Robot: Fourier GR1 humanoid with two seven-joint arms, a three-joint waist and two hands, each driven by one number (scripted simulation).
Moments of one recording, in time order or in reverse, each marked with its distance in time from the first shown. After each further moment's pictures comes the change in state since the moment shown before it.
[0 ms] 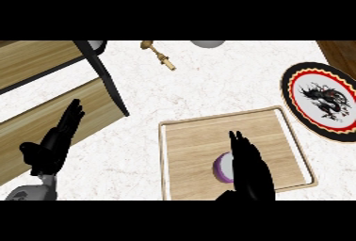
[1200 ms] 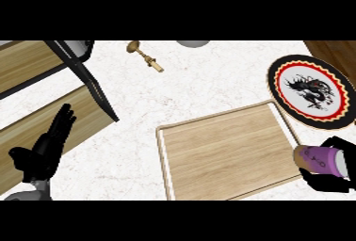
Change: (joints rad) left arm 0.038 -0.025 0.075 -0.007 -0.019 -0.012 0.001; right arm 0.122 -0.435 -0.526 0.167 -0.216 -0.189 -0.567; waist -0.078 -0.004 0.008
